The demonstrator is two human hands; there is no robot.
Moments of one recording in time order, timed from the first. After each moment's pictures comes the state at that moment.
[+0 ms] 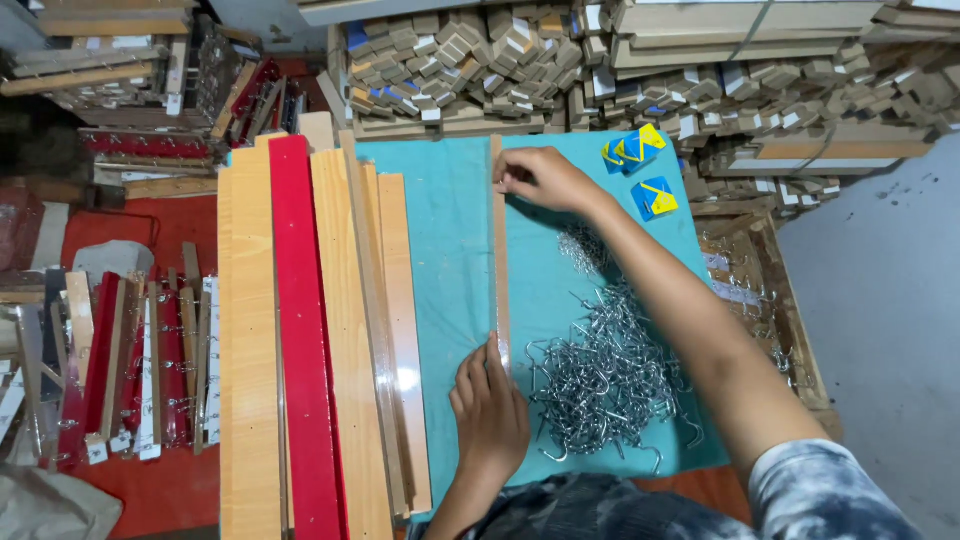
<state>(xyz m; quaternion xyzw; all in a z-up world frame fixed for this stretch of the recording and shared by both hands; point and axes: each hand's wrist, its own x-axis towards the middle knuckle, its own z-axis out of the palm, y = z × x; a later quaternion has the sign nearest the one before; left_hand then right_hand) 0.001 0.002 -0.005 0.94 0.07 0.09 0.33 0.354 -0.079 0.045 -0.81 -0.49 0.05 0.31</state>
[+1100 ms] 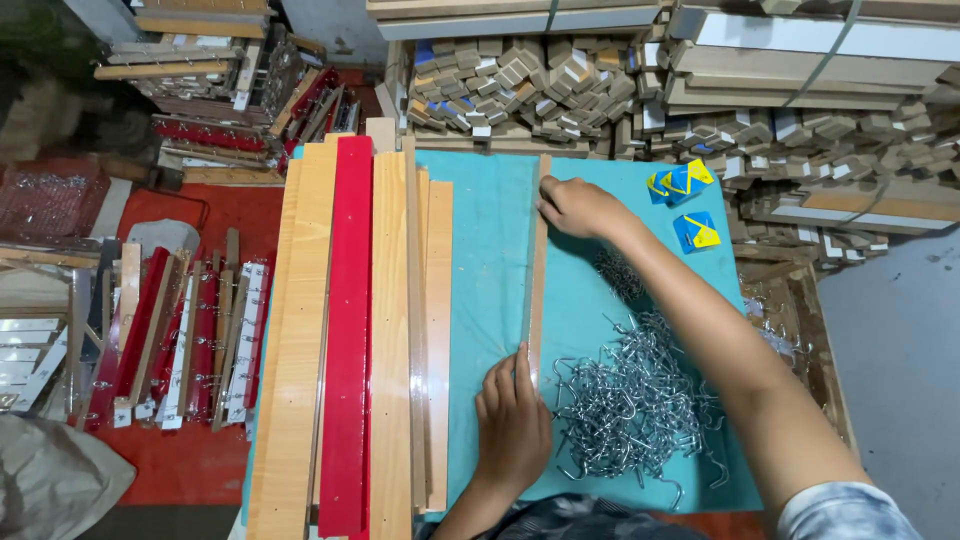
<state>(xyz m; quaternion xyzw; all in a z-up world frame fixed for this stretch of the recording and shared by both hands) -0.001 0.003 0.004 0.93 0.07 0.09 0.36 0.342 -0.054 0.046 -0.92 -0.35 0.19 0.07</state>
